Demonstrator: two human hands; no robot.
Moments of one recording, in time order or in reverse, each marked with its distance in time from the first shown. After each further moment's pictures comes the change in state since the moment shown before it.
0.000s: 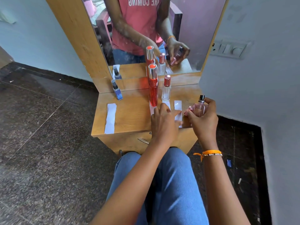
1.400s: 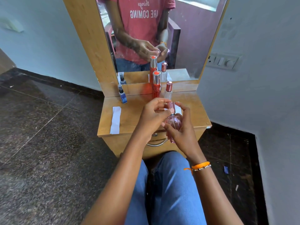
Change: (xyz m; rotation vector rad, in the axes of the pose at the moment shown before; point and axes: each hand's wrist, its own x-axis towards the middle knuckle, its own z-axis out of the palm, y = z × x) left_hand -0.006 -0.011 -0.069 -0.999 -0.044 -0.133; right_hand -0.061 -0.043 0.010 0.365 -0.476 -0.134
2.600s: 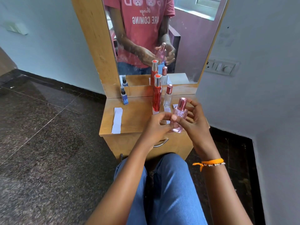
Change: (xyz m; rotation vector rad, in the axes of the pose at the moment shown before) left_hand -0.019 -0.020 0.005 0.116 -0.104 -0.043; right_hand 0.007 -0.024 -0.026 0.001 0.087 0.061
